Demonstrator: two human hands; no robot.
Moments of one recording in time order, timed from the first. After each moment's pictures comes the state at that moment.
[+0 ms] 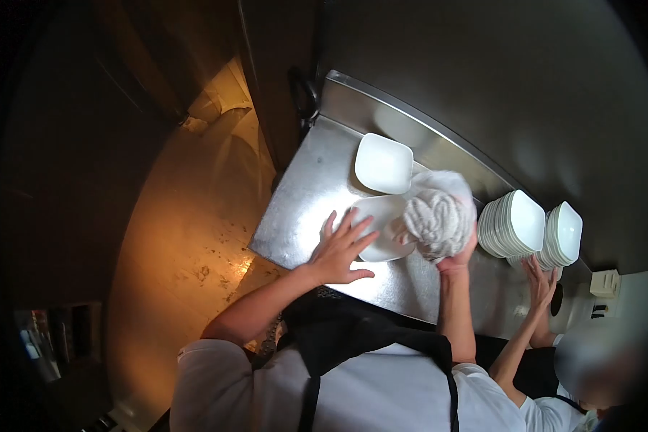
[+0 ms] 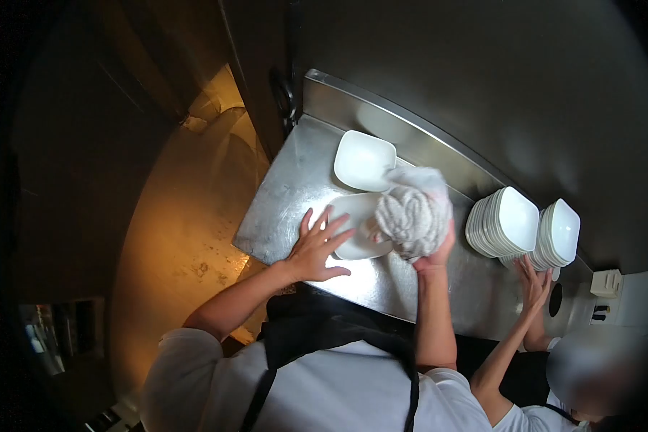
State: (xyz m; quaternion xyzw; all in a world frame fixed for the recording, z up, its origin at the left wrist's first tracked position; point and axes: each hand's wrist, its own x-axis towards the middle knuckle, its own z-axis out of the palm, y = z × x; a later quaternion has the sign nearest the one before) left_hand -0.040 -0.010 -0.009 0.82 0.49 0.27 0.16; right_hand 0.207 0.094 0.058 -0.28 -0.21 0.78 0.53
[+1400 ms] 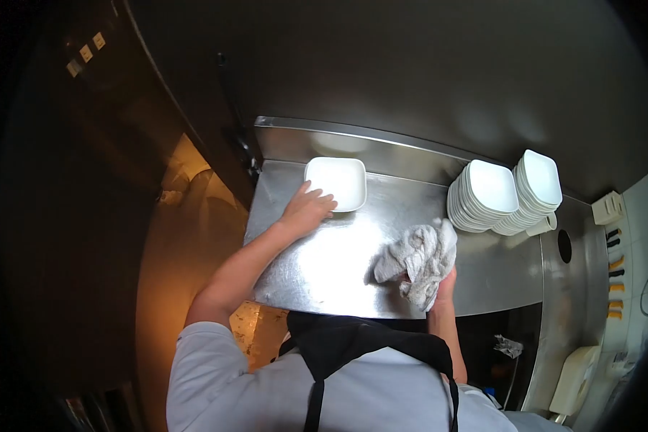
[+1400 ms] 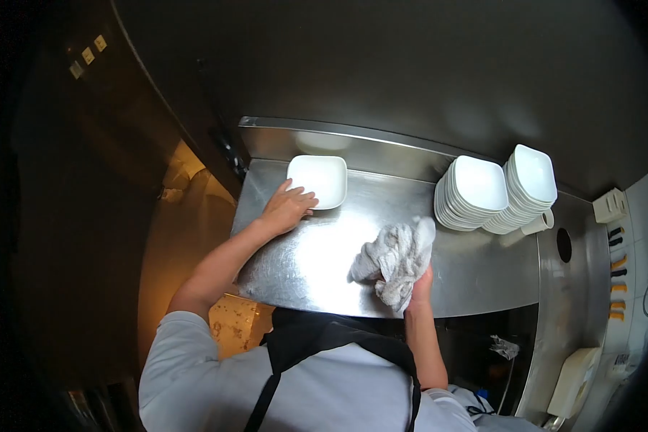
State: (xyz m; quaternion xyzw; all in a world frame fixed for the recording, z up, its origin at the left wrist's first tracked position) left_hand -0.063 0.152 -0.006 0.90 0.43 0.08 0.04; right_hand 0.260 0.009 0.028 -0.32 -0.16 0.69 0.63
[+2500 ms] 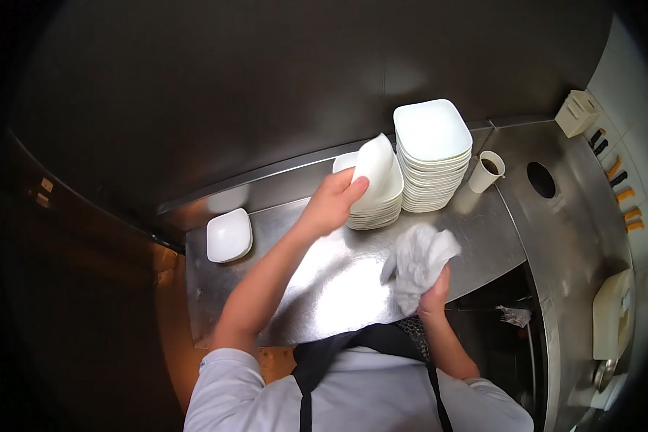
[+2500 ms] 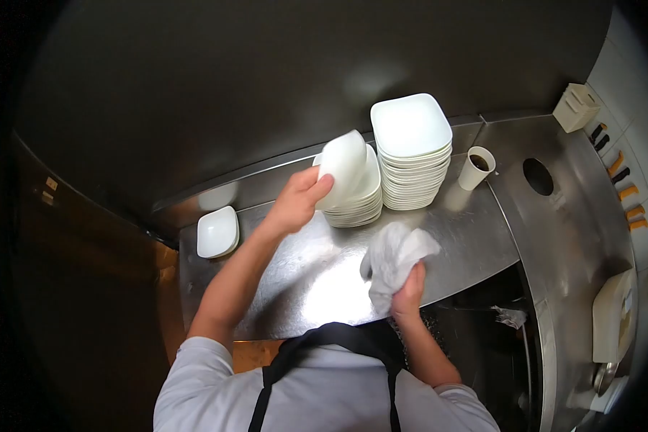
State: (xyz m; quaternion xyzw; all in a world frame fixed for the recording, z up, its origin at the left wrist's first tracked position) left_hand 0.297 0.157 0.146 0.69 0.29 0.33 0.58; right_hand 0.457 -0.037 0.022 -0.39 -0.23 0.43 0.78
